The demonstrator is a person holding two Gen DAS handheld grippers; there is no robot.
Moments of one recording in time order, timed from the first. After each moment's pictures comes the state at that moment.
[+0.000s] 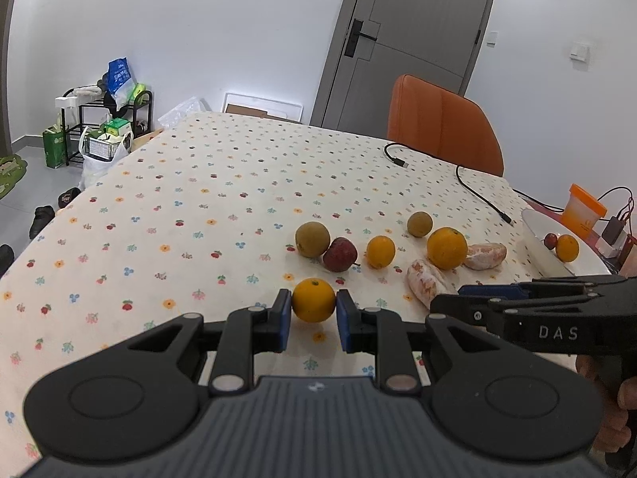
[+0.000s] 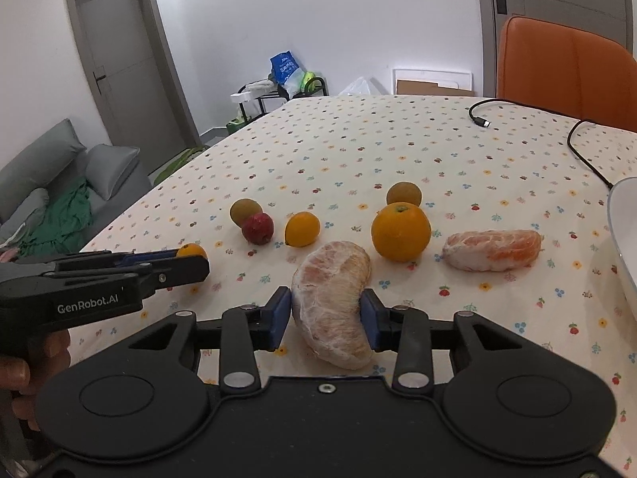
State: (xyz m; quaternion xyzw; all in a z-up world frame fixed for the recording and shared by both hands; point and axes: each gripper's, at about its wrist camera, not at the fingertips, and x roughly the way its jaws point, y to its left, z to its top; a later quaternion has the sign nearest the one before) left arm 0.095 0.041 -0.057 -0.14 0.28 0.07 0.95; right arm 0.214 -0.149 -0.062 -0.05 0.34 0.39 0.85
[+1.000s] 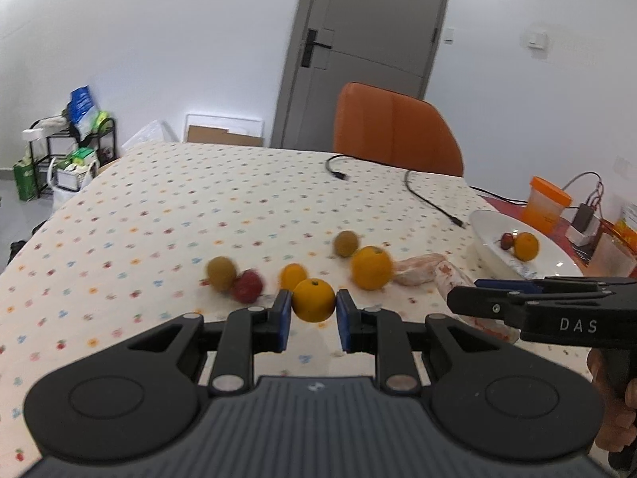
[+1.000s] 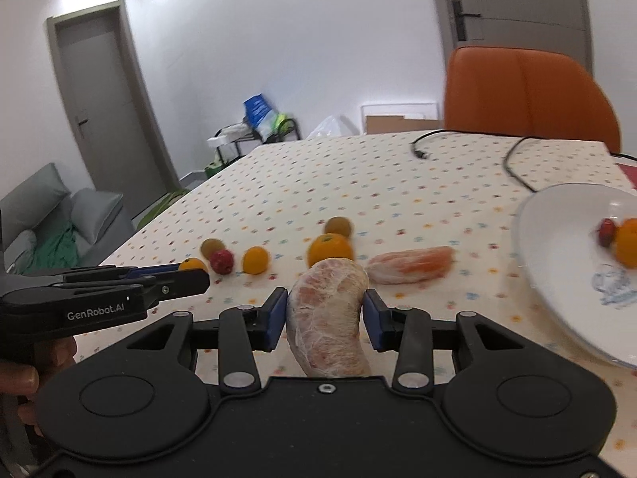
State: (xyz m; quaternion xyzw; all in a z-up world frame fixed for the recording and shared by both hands) left arm 0.112 -0.010 -0.032 -0.10 0.26 0.02 0.96; right arm 0.207 -0.213 -0.041 -0.01 0.30 0.35 0.89
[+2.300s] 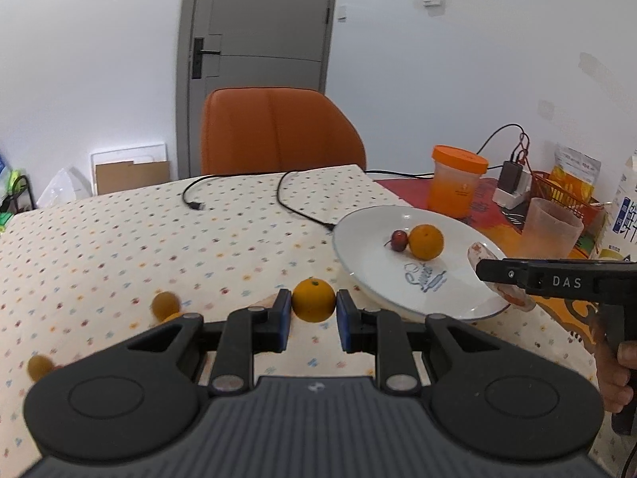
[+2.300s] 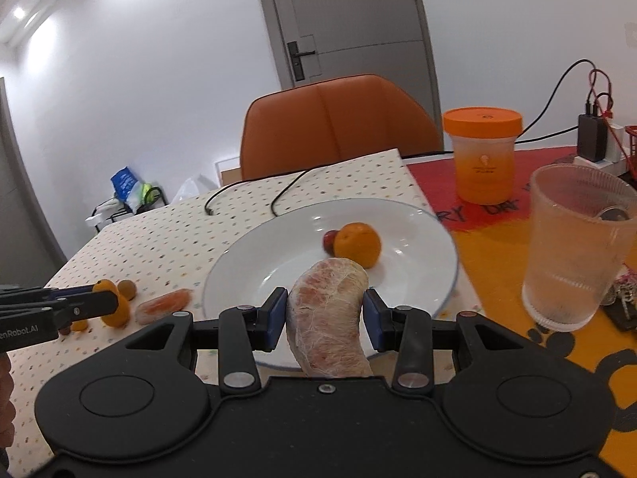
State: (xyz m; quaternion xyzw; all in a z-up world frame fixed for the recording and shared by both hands) left arm 0.181 -0.127 -0.014 -0.02 0.26 -0.10 0.96; right arm 0.242 -0.376 -0.046 0.07 0.26 0.16 0.95
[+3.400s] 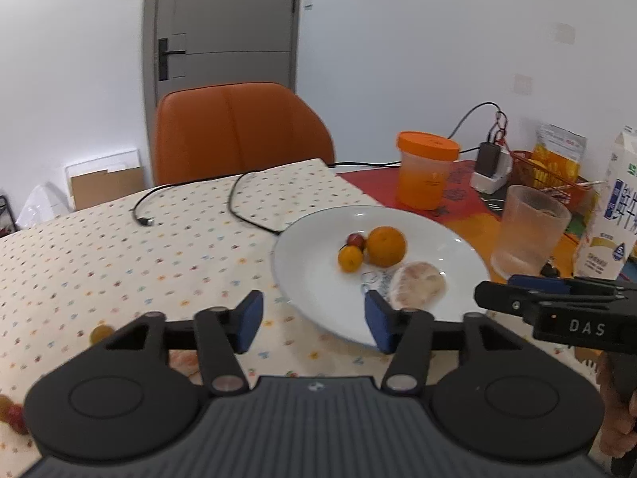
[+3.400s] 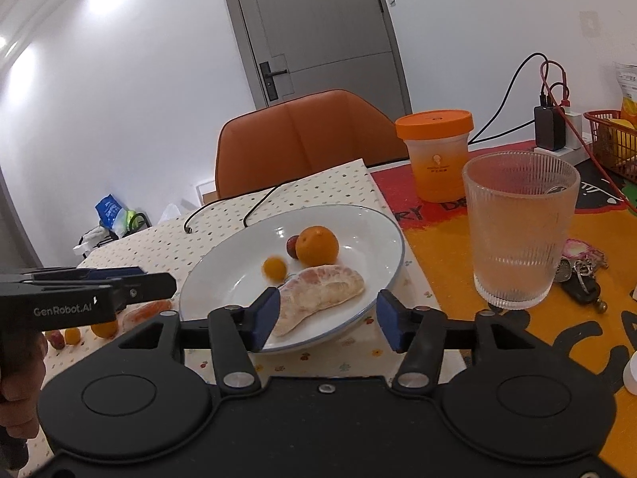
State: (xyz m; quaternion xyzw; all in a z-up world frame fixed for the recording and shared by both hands) left arm 0.206 -0.172 -0.013 0.01 0.27 -0.12 0.95; right arm 0.224 -0.403 -0.051 0.10 0.24 0.13 0.96
